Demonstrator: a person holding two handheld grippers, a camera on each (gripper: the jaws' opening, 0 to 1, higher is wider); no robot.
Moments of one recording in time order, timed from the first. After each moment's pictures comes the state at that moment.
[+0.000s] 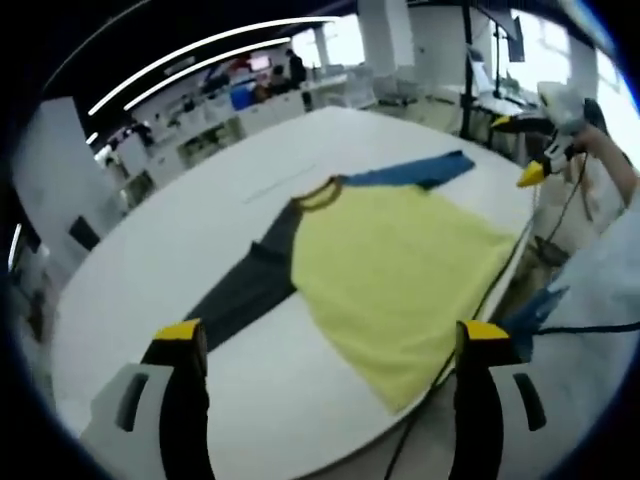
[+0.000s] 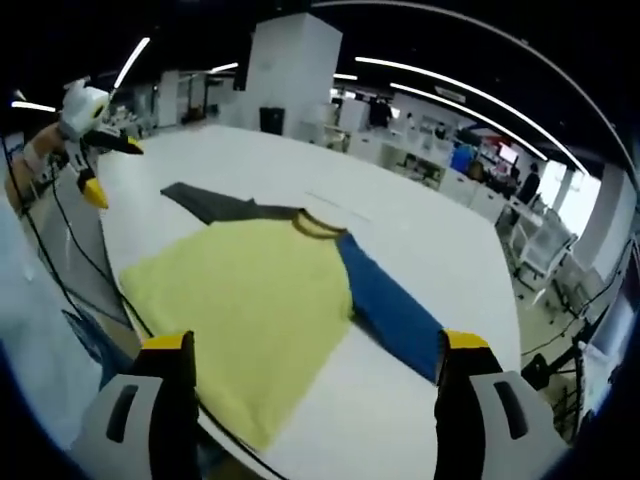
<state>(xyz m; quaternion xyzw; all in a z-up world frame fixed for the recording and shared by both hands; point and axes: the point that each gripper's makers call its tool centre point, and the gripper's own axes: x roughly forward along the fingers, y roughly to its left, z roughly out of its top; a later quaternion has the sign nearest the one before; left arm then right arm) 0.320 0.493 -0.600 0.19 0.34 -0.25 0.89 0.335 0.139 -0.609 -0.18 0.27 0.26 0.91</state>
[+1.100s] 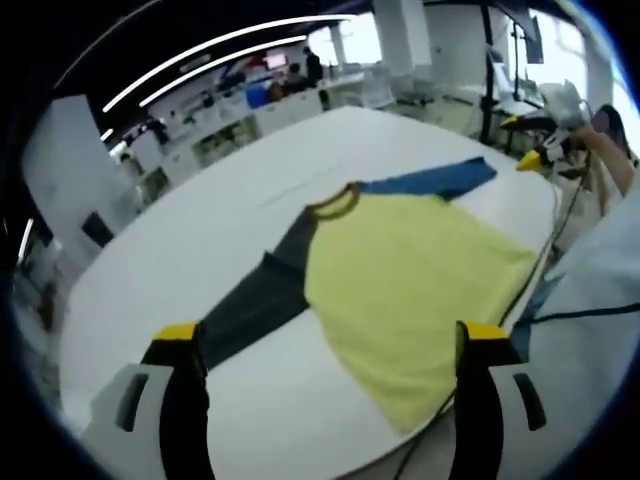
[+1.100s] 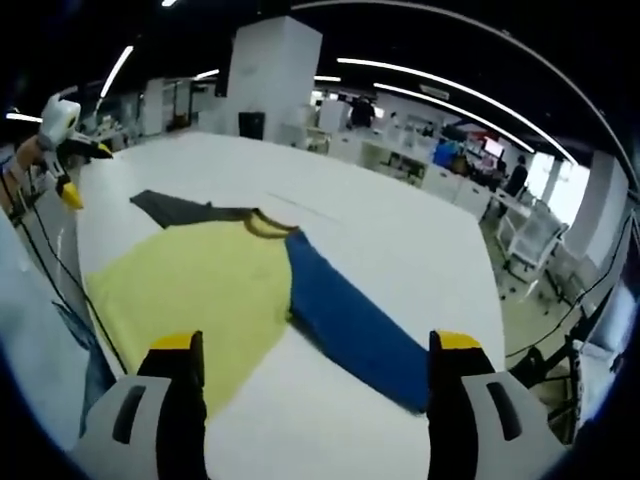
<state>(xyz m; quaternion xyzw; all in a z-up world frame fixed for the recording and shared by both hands) 0.350 0.480 -0.593 0.19 0.34 -0.22 0.90 0.396 0.067 -0.614 -0.17 0.26 0.23 0.92</state>
